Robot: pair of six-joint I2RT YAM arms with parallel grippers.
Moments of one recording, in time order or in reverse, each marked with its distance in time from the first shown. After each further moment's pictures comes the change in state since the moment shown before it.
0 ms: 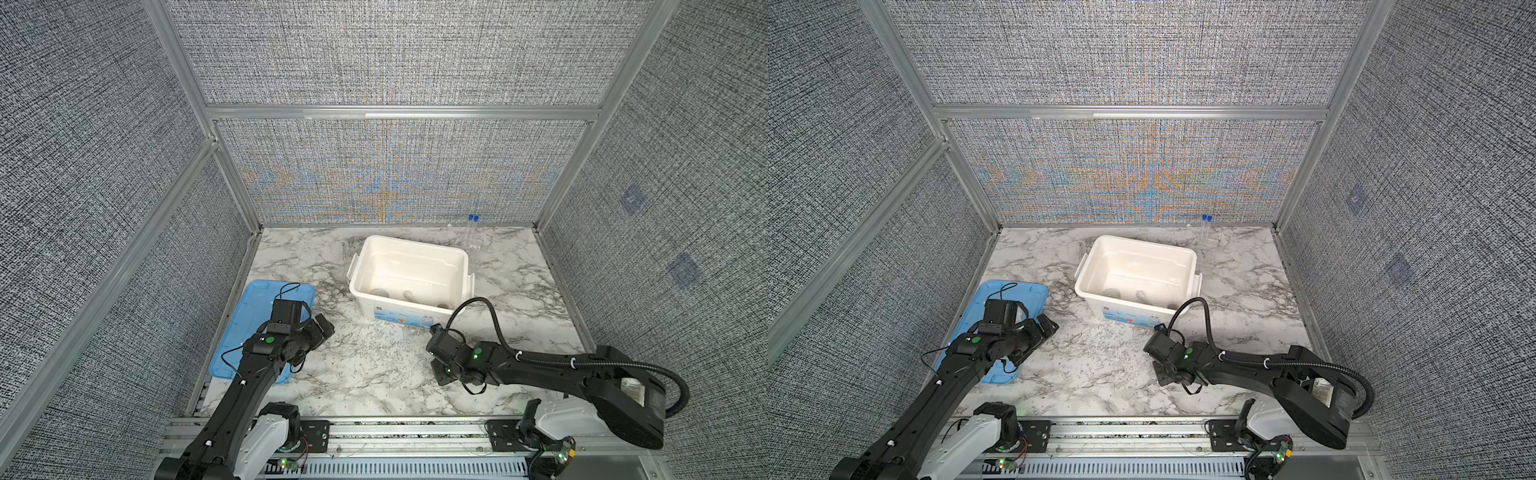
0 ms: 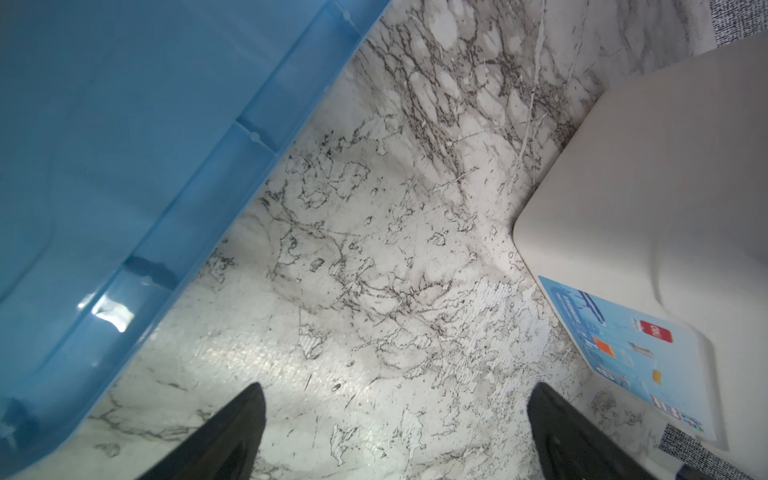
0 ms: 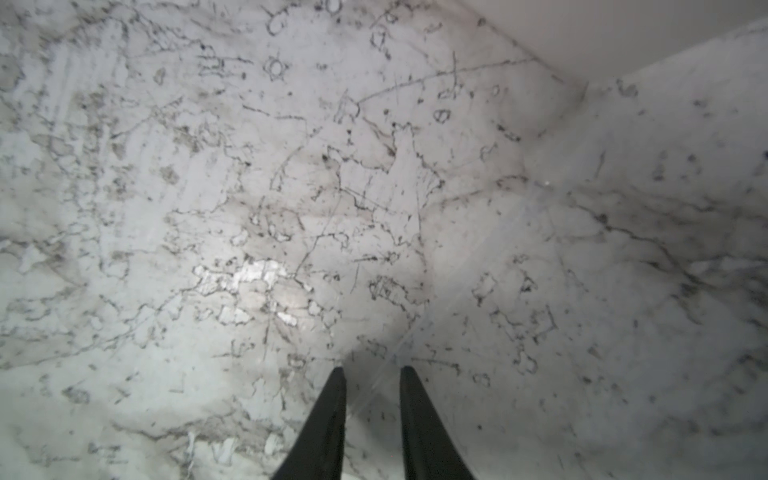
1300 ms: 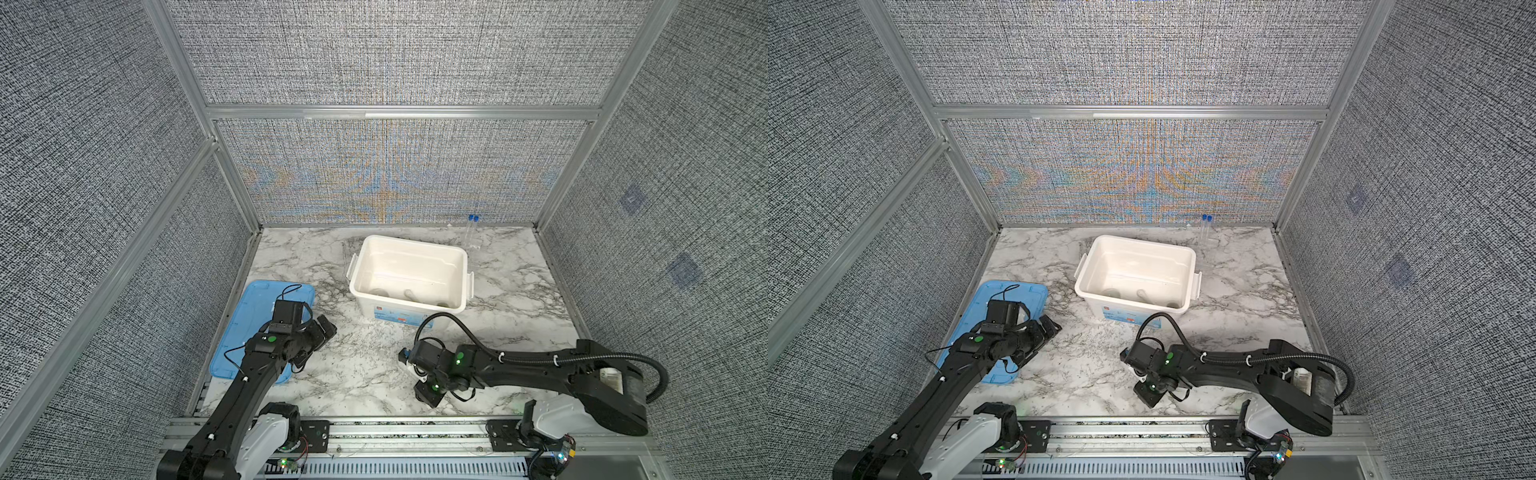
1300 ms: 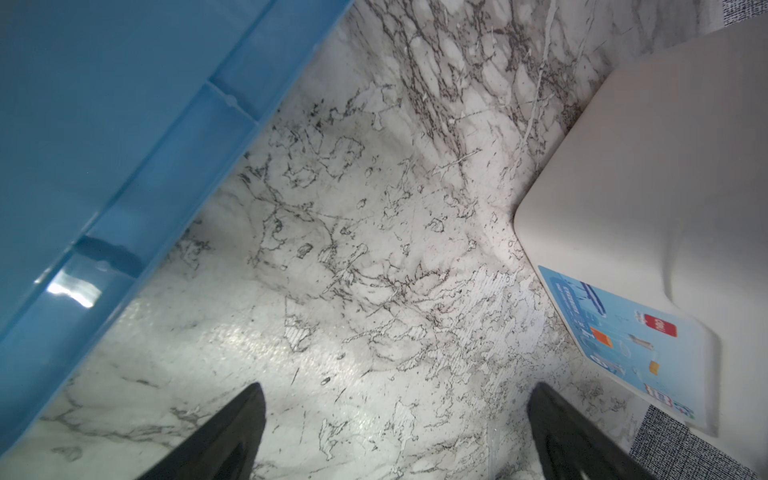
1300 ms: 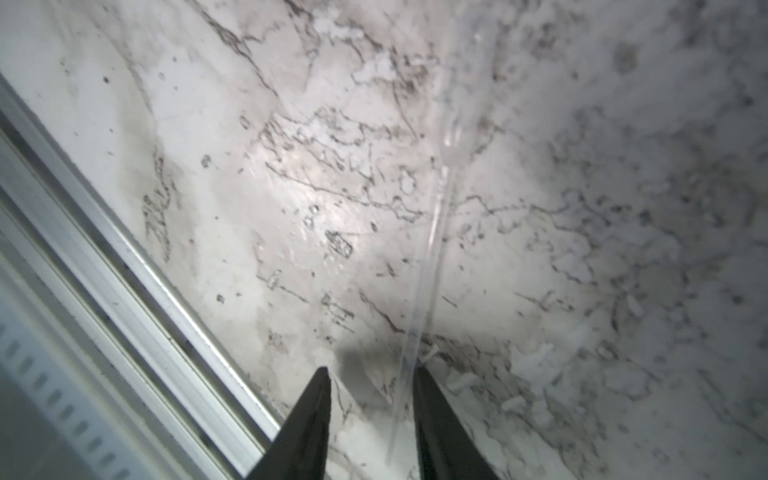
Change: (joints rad) left arm 0.000 0.019 -0.020 0.024 0.047 -0.026; right arm 0.144 0.119 0.151 -0.090 -0.286 -0.295
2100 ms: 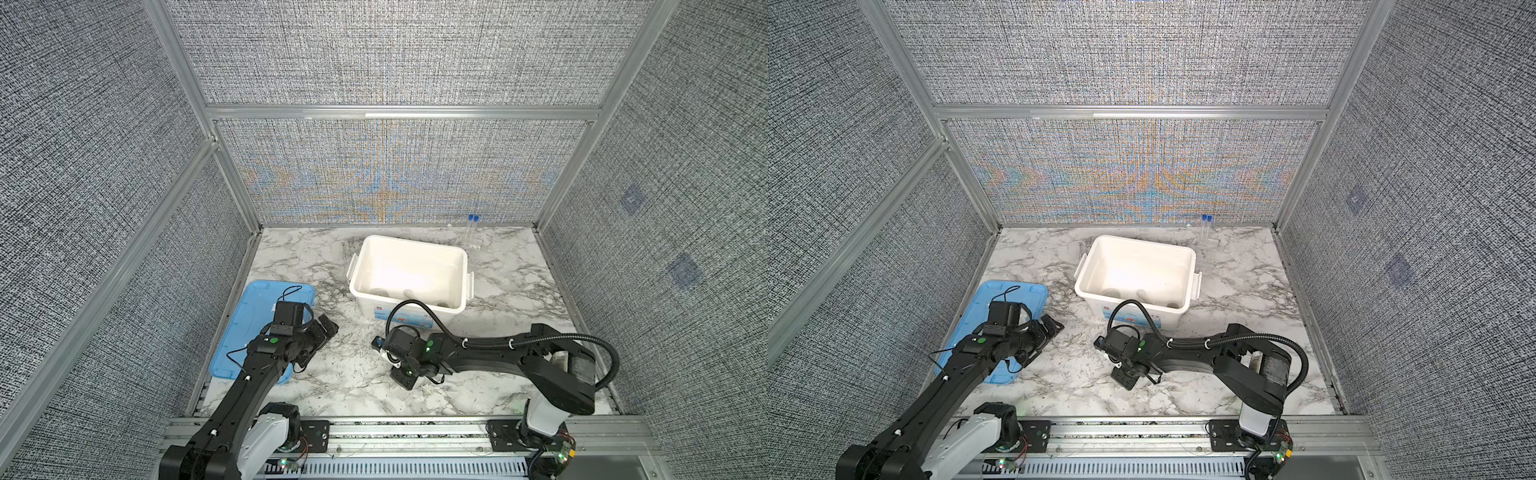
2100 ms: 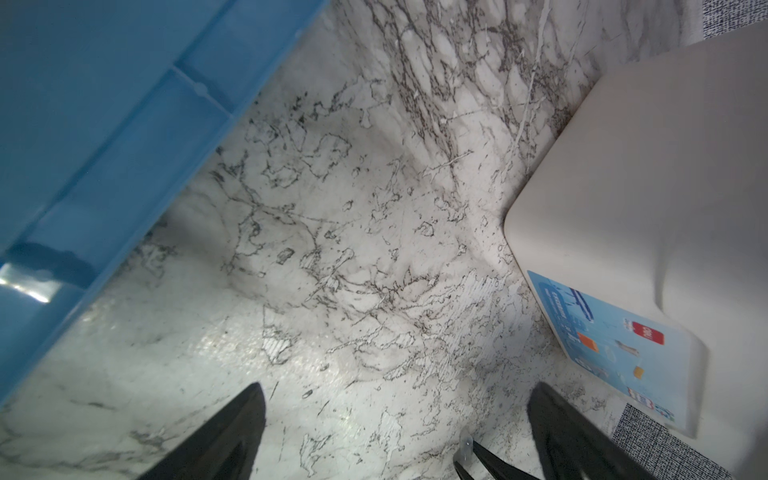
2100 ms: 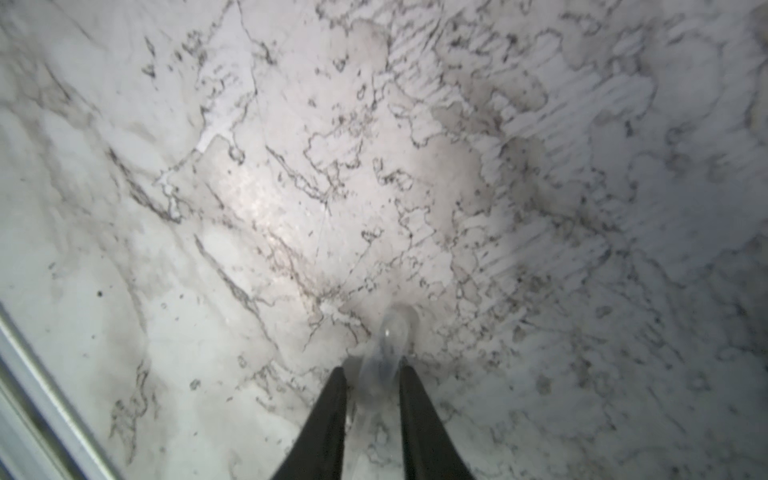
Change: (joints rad) left arm 0.000 0.008 -0.038 0.079 0.029 -0.045; right arm -0.008 0.242 0.208 0.105 0.123 -0.174
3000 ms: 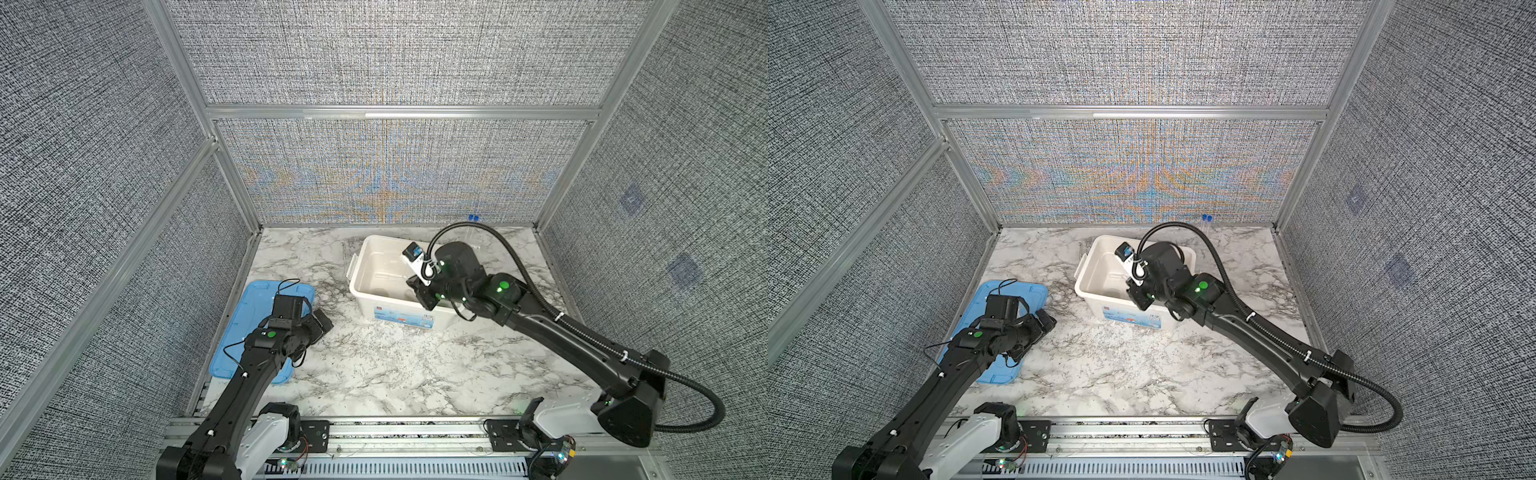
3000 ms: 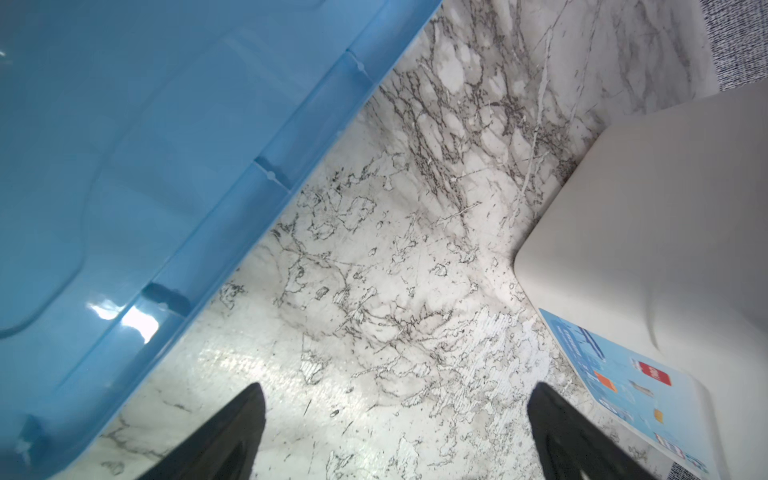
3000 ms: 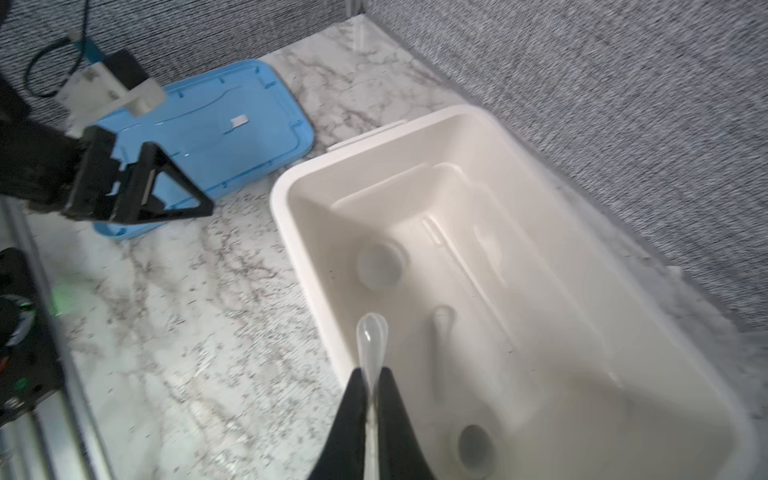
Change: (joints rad) left arm 0.000 0.034 0.097 -0.081 -0.135 0.044; right arm -0.384 -0.312 0.419 -0.150 -0.020 -0.269
